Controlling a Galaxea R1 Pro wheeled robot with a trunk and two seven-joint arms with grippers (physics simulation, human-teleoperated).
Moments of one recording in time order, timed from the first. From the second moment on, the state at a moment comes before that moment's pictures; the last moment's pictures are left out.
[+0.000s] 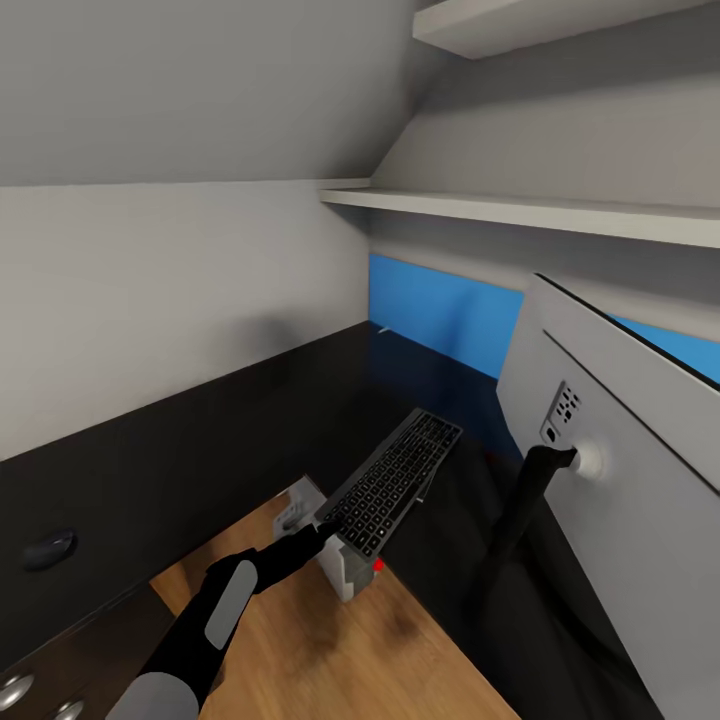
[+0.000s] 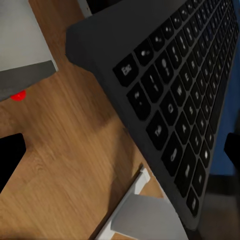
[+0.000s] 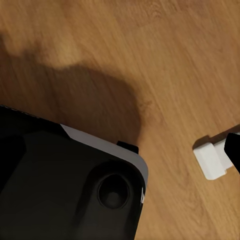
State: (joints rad) left arm -0.50 -0.10 -0.01 -0.86 0.62 0.53 -0.23; right arm -0.03 -0.03 0.11 0.02 0.26 -0.74 -0.10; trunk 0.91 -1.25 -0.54
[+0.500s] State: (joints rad) left arm -0.50 -0.10 -0.01 -0.86 0.62 0.53 -0.23; right arm -0.03 -0.03 0.11 0.02 0.26 -0.74 -0.10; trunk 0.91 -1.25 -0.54
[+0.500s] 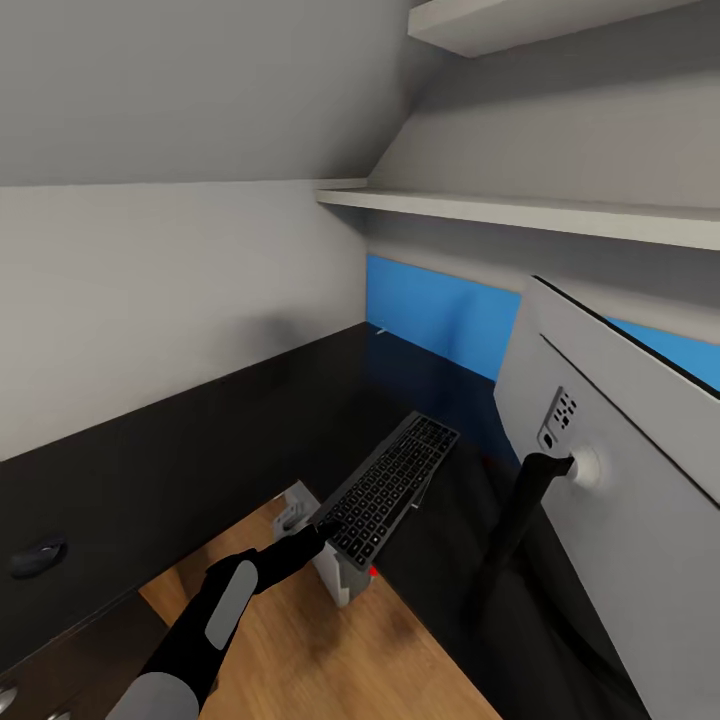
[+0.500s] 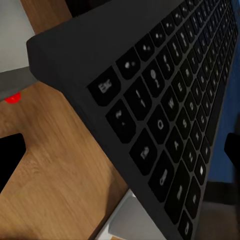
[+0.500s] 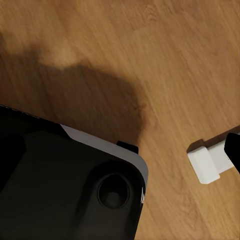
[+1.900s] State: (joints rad) left arm -0.50 -0.10 -0.02 -0.83 0.62 0.53 -0.26; right arm -0.03 -0.03 0.11 0.02 0.26 -0.74 -0.10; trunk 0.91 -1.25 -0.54
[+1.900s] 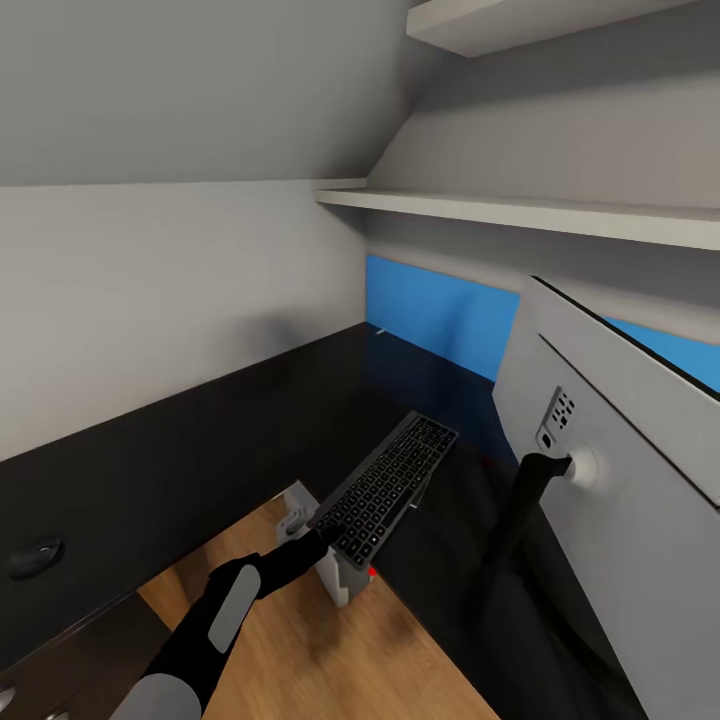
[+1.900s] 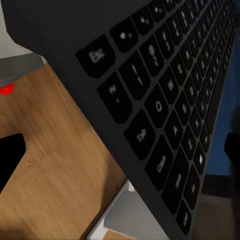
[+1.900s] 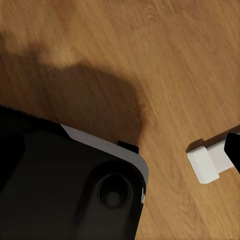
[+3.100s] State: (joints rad) left arm -0.50 -0.10 -0.01 -0.80 0.62 0.52 -0.29; right arm -0.03 -0.03 0.11 0.02 0.26 -0.74 -0.10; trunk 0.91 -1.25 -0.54
